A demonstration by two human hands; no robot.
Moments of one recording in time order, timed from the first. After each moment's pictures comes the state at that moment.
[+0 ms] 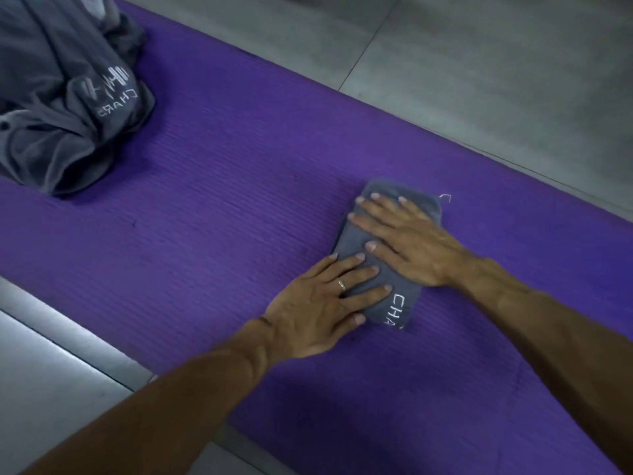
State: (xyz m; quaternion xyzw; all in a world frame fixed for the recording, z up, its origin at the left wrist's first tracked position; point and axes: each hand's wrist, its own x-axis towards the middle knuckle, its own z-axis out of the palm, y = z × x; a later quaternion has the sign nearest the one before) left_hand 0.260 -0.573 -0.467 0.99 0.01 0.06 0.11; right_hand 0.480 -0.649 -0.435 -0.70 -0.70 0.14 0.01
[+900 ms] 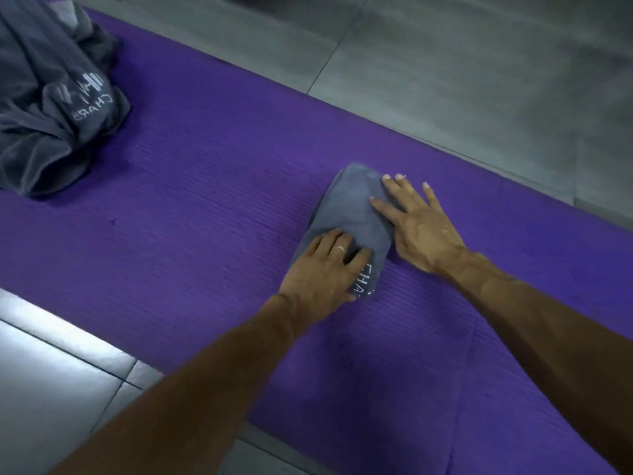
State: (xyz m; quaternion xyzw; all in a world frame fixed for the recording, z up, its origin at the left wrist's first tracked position) left_hand 0.303 -0.605 -0.442 0.99 0.09 0.07 0.07; right_hand 0.495 -0.695 -0.406 -0.80 -0.59 0.08 -0.05
